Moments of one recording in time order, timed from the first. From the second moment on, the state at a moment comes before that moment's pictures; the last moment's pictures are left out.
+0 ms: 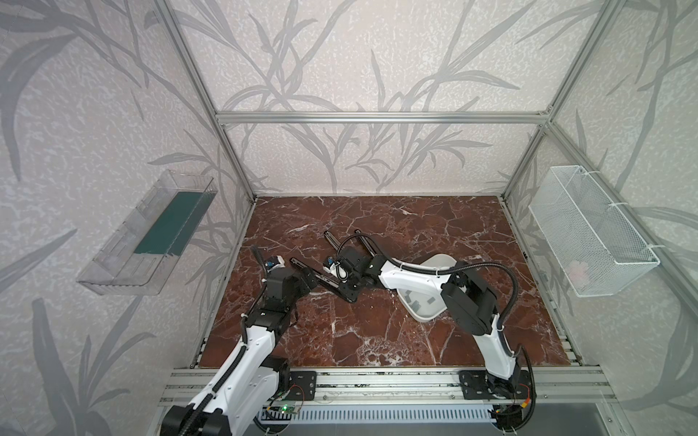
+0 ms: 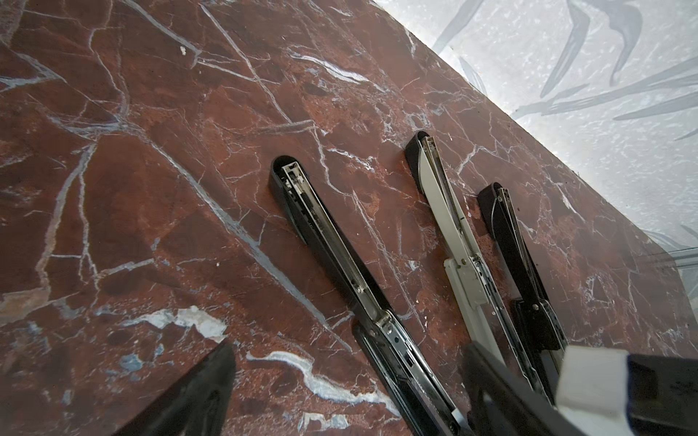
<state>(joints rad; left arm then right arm) -0.14 0.84 0.36 -0.14 -0.12 -0.66 0.99 2.14 1.60 -0.48 -0.06 -0.04</state>
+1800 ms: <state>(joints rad) -0.15 0.85 0.36 -0.07 0.07 -0.60 0.95 1.91 1.28 -0.53 0.20 0.21</state>
